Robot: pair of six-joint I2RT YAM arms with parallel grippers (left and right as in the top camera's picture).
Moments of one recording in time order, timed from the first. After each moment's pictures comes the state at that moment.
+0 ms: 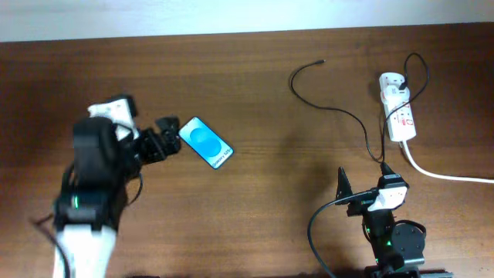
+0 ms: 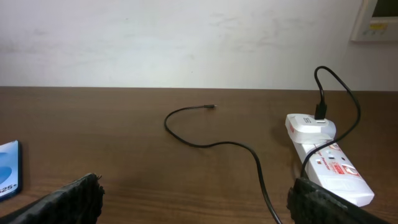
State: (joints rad) left arm -0.04 1.08 1.05 -0.66 0.21 -0.38; right arm 0.06 0.01 0.01 -0.07 -0.04 0.04
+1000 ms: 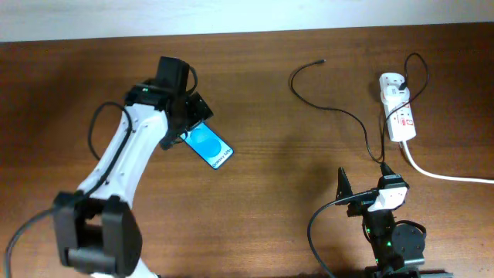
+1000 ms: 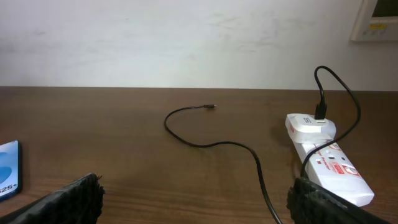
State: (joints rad) left arm -0.22 1.79 1.48 -0.95 -0.02 -0.82; right arm 0.06 0.01 0.01 -0.07 -0.04 0.04
